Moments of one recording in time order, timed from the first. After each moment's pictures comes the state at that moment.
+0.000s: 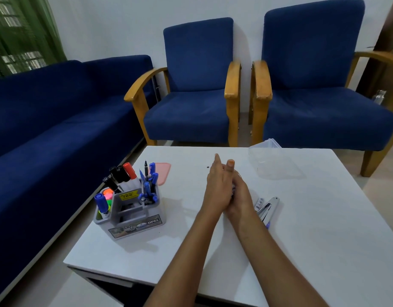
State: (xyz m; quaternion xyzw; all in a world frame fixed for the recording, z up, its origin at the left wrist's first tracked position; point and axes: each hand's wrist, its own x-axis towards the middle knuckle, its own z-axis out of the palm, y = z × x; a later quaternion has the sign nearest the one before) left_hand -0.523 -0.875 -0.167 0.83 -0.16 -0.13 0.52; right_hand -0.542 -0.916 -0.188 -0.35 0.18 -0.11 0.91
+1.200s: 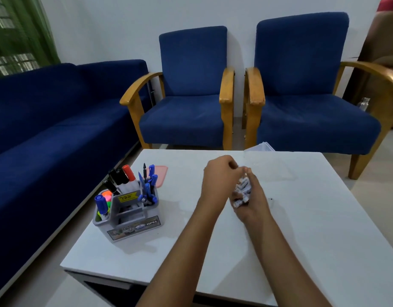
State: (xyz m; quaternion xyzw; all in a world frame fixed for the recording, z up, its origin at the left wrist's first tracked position) left_hand -0.526 -0.875 -0.121 0.89 -0.22 -0.04 0.40; right_hand -0.568 -0.939 -0.184 -0.24 0.22 -0.16 0.93
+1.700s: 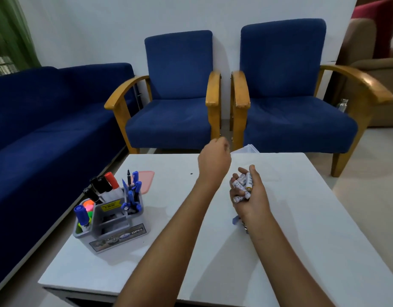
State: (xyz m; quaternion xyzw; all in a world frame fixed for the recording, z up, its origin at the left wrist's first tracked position) left_hand -0.495 -0.919 -0.112 0.88 -0.31 0.12 0.34; right_hand -0.580 -0.969 -0.173 -0.20 0.22 -0.20 0.93
